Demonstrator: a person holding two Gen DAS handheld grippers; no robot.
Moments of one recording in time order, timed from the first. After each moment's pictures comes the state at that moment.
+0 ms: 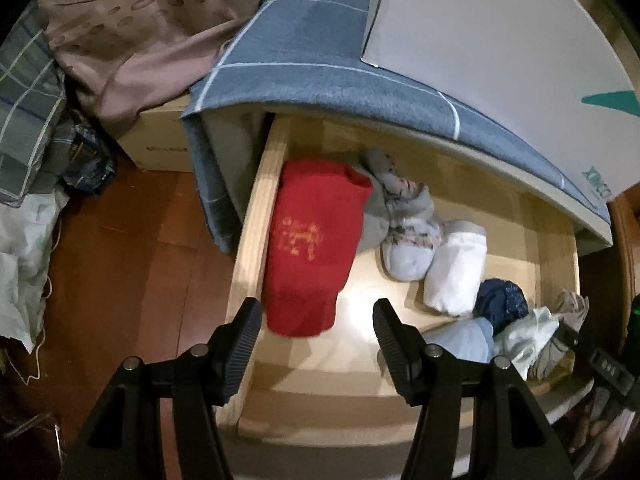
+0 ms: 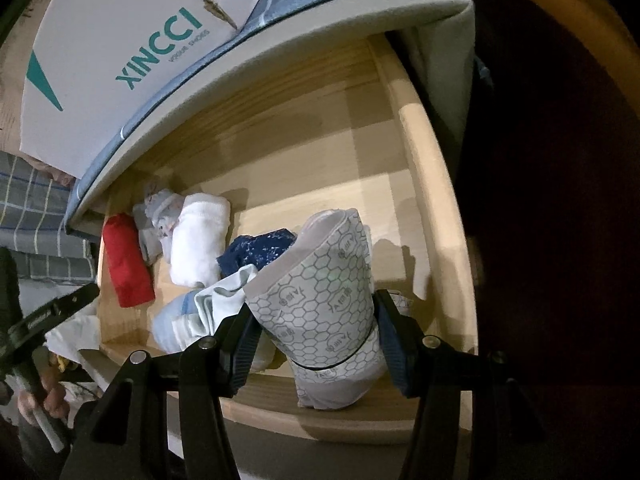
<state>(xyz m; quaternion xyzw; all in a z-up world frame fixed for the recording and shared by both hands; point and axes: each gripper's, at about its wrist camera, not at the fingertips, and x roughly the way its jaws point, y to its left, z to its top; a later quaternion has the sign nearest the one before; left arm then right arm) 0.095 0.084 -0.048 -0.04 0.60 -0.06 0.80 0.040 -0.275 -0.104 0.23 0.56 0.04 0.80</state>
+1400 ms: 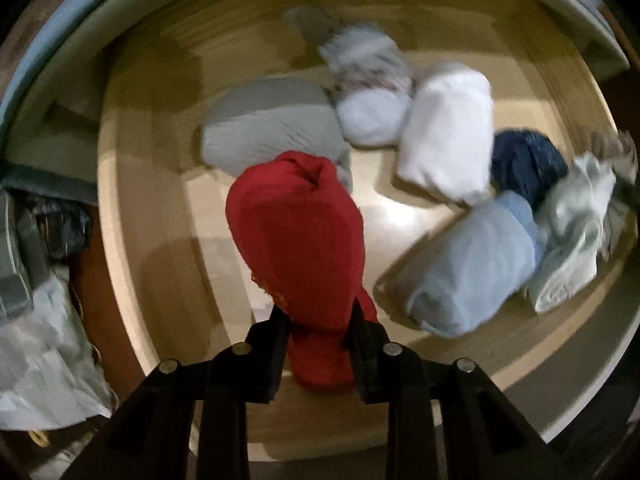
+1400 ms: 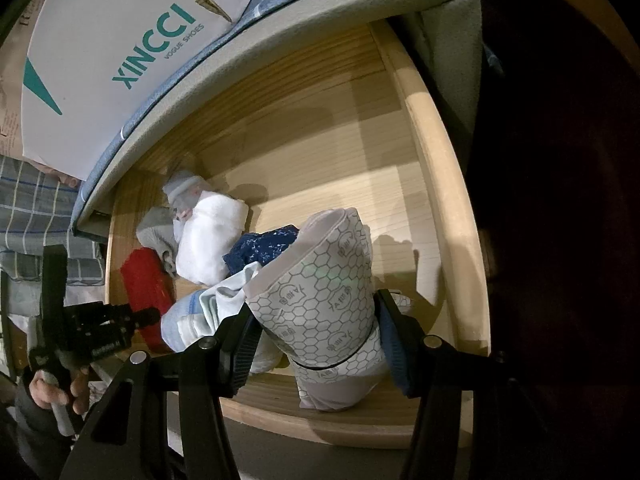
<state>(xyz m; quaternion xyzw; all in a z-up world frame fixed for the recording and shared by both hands) 0.068 -0.006 -0.110 0.18 0.68 -0.15 0.70 0.044 -0.276 -0.107 0.25 0.56 0.05 0.79</state>
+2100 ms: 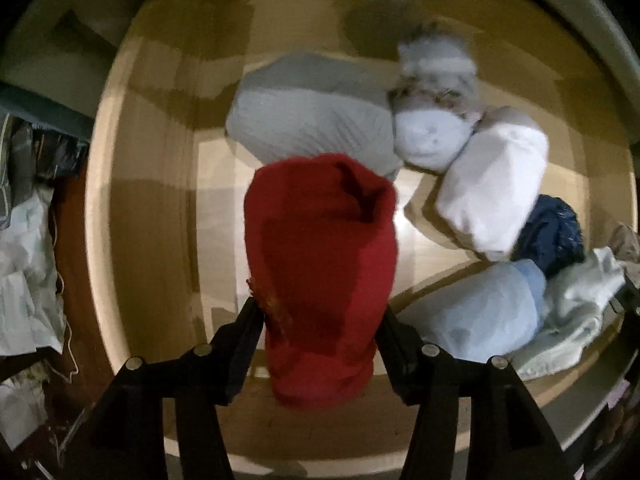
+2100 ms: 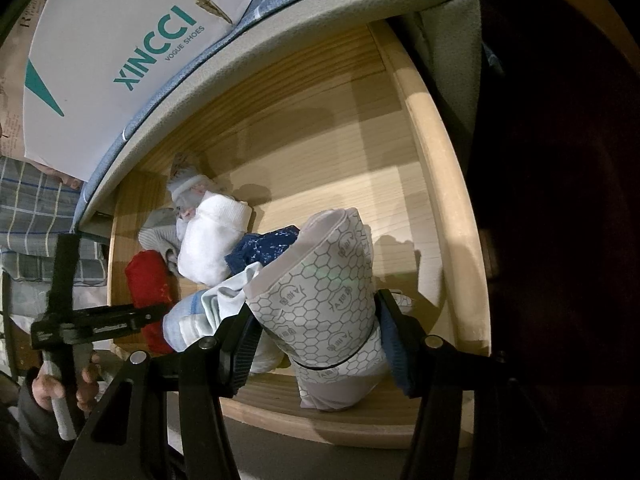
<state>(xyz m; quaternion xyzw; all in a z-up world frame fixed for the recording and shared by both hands) 0.093 0.017 -0.127 0.06 0.73 -0.06 0.68 0.043 -0.277 -0.108 0.25 0.56 0.06 0.79</state>
